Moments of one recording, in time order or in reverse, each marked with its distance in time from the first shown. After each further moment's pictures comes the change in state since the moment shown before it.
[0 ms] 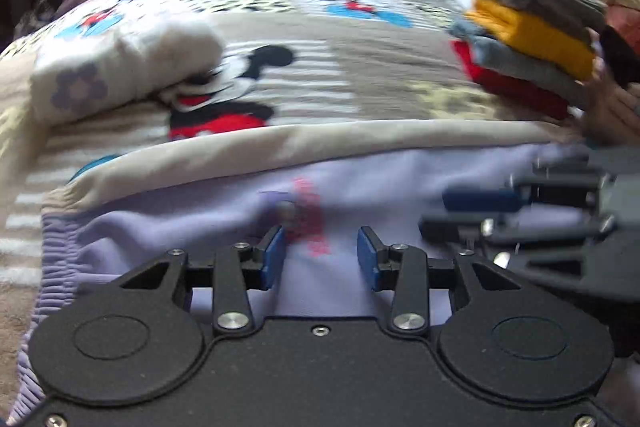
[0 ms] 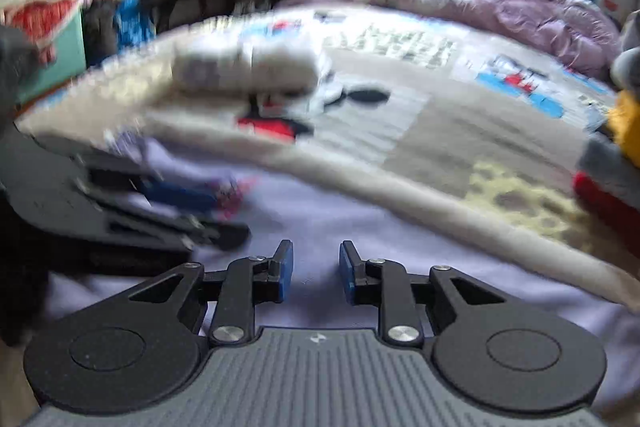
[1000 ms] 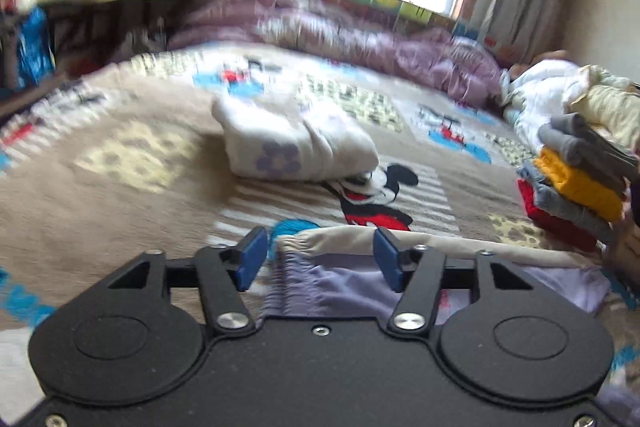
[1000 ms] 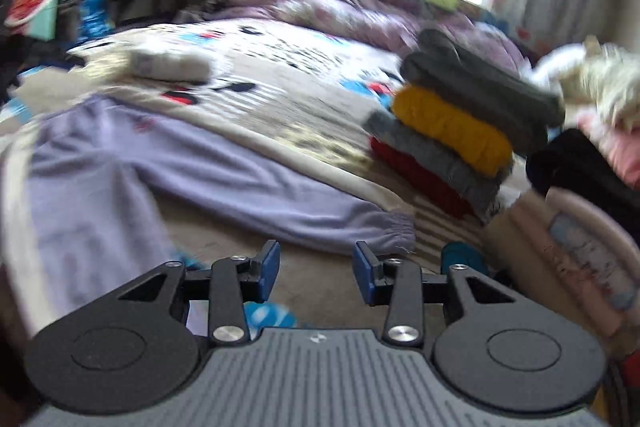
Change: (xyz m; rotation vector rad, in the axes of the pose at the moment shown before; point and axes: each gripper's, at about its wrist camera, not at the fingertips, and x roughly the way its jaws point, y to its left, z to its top) left arm -0.153 0.084 -0.029 -0.182 -0.326 0.149; right arm -0.241 -0.073 -0.105 -0.096 -0.081 -0.225
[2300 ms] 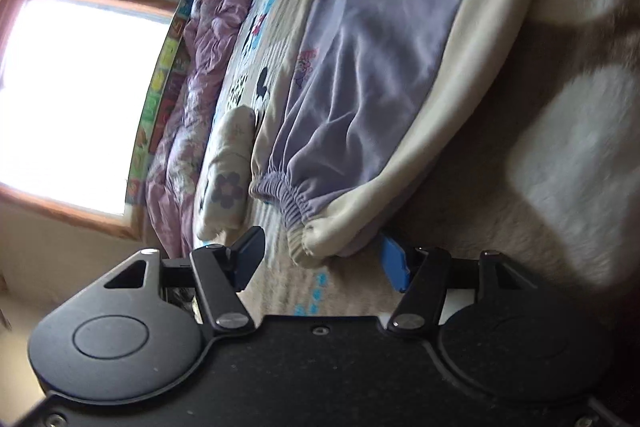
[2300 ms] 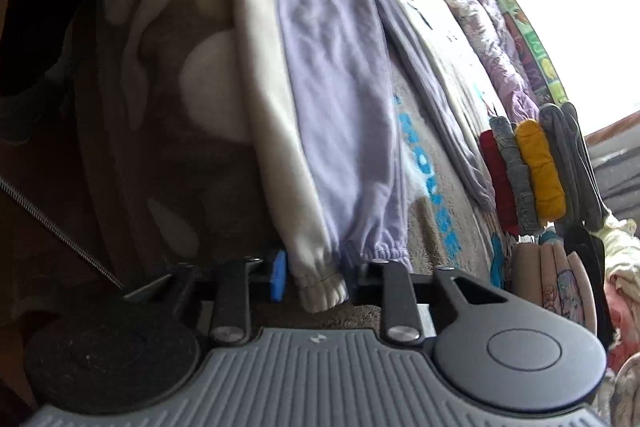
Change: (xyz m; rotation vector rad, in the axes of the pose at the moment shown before) left arm -0.031 -0.022 -0.153 1.565 0.025 0.086; right arm -0.036 0.133 -0.142 -0.694 0.182 -0.025
